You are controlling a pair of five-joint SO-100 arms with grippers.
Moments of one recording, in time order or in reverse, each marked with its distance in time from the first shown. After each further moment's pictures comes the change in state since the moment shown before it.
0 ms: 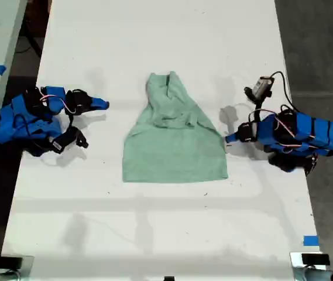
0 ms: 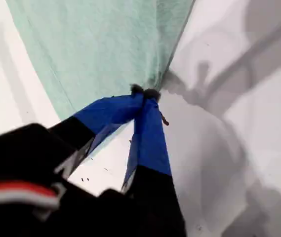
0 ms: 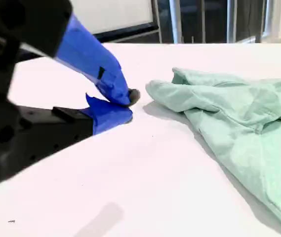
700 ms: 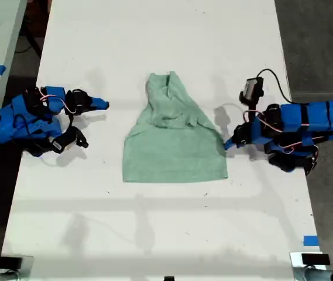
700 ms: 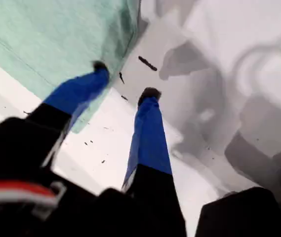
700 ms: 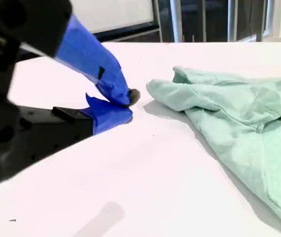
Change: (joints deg) arm 0 -0.2 0.0 0.0 0.2 0.0; arm 1 -7.4 -47.6 -23.6 -1.6 12.7
